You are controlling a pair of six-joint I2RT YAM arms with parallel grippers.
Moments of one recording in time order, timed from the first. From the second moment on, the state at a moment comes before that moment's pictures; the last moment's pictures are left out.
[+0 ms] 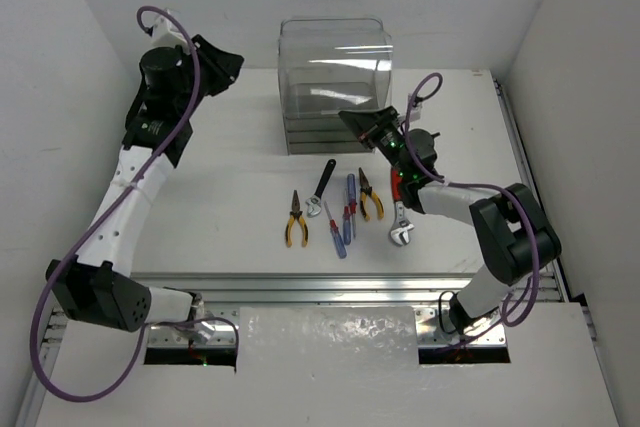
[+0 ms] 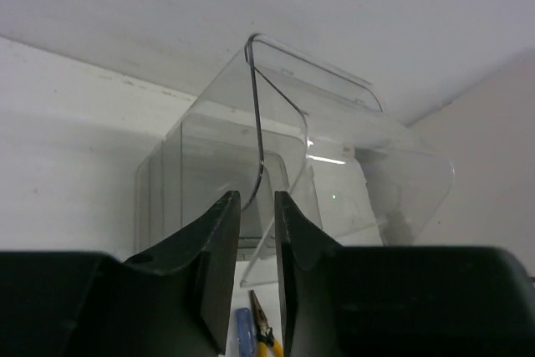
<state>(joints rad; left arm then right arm) -0.15 1.31 1.40 -0.18 0.06 -0.65 0.41 1.65 0.75 1.06 -0.14 1.14</state>
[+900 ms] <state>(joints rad) -0.07 1.87 1.83 -0.05 0.73 -0.75 0.41 1.57 0.84 0.94 -0.19 1.05</state>
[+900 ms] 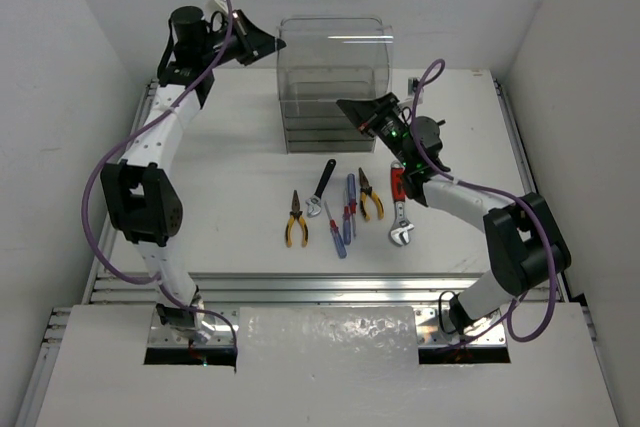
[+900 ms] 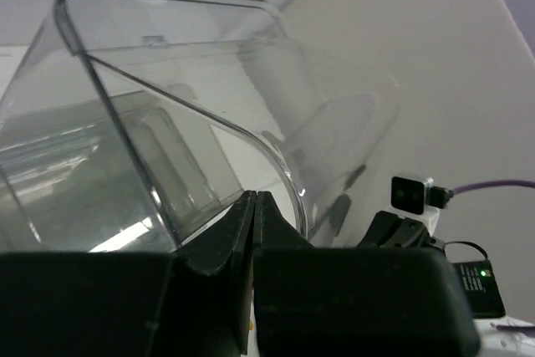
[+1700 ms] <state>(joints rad) -0.11 1.96 1.90 0.23 0.90 -1.02 0.41 1.36 0.90 0.75 -0.25 0.89</state>
